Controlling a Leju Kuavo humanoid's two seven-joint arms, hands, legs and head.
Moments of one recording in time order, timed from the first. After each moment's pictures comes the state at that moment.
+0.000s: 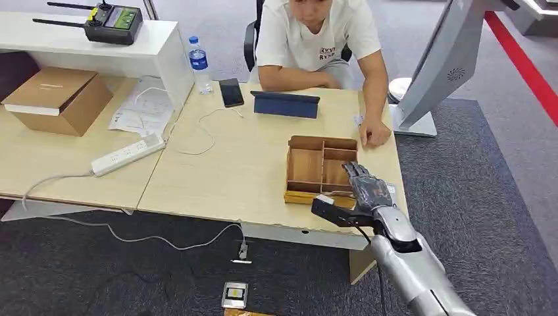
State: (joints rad) left arm -0.13 0.18 0.61 -0.18 -1.36 0.15 -0.09; right arm -0.60 -0.10 0.53 -0.70 1.11 -0.13 -0.14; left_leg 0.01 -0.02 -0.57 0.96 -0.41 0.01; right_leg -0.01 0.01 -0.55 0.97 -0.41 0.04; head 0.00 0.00
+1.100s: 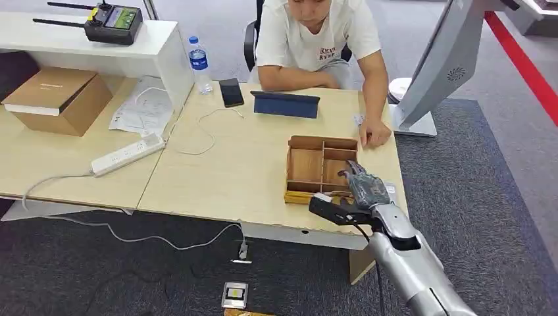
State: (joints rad) left arm -0.13 0.17 0.61 -0.18 -1.37 0.15 -0.09; right arm -0.61 -0.09 0.53 -0.72 1.10 -0.08 -0.15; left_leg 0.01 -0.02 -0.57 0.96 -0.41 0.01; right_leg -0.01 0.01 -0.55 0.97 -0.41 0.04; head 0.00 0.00
